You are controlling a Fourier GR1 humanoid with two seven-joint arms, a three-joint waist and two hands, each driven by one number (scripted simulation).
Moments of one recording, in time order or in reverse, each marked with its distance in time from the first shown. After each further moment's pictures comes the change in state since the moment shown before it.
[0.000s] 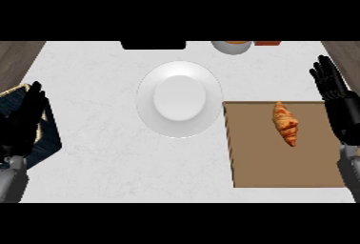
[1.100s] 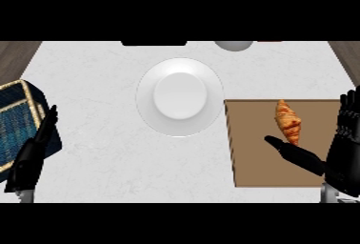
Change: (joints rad) left arm 0.207 -0.023 -0.105 -0.147 -0.217 0.018 -0.170; right arm 0.268 0.221 0.038 -0.350 0.303 -0.517 -0.028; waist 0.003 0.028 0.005
